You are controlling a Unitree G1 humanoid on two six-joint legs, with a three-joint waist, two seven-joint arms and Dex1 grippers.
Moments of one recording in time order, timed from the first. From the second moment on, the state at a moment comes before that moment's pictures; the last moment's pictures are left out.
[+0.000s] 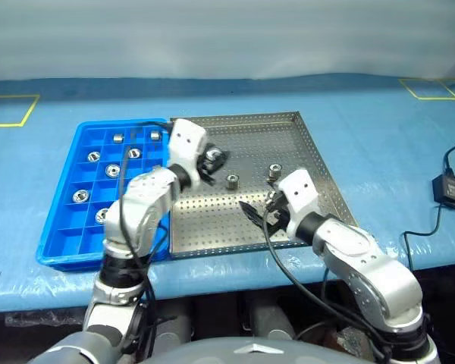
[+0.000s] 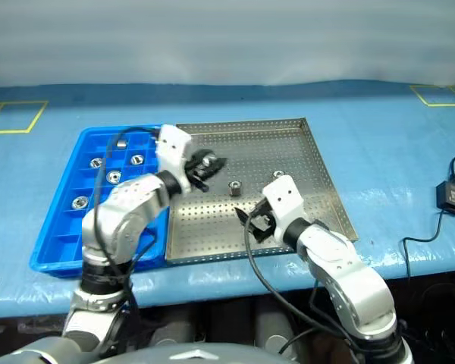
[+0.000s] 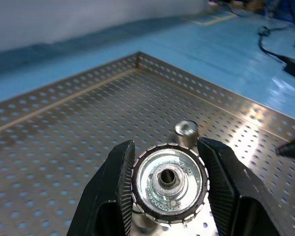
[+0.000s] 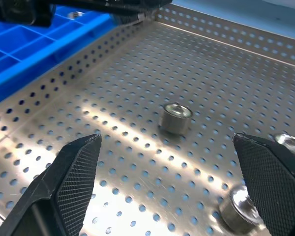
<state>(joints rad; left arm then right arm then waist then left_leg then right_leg) -0.40 0.15 -0.01 -0.46 -0.17 0.96 -0.30 -0.14 -0.40 0.19 -0.73 0.33 0.94 0.33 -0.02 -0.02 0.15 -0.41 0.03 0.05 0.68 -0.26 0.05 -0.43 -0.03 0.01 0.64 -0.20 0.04</state>
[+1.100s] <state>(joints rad) 0.08 -0.05 0.16 -0.79 0.19 0.99 0.22 -0.20 -0.37 0.38 -0.56 0.34 0.76 0.58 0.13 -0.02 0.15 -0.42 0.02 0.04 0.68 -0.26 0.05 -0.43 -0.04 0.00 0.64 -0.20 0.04</state>
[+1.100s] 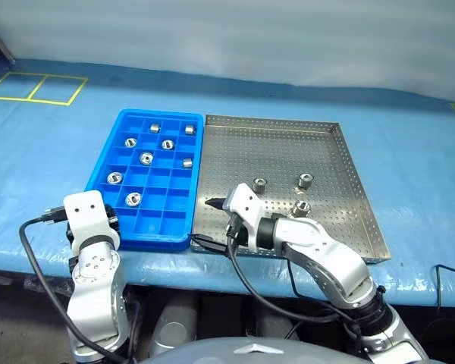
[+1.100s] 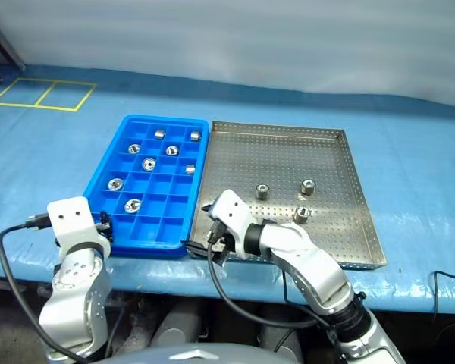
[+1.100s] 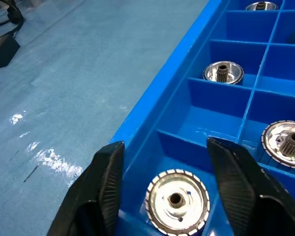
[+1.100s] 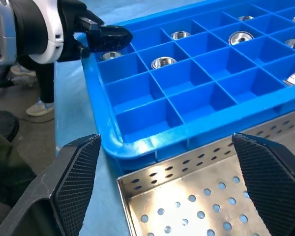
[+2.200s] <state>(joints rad) 0.07 0.23 -0.28 -0.70 -0.14 0.77 -0.34 -0.35 -0.02 0.13 0.04 0.11 0.66 0.09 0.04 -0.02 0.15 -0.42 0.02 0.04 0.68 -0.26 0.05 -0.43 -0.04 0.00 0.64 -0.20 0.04</state>
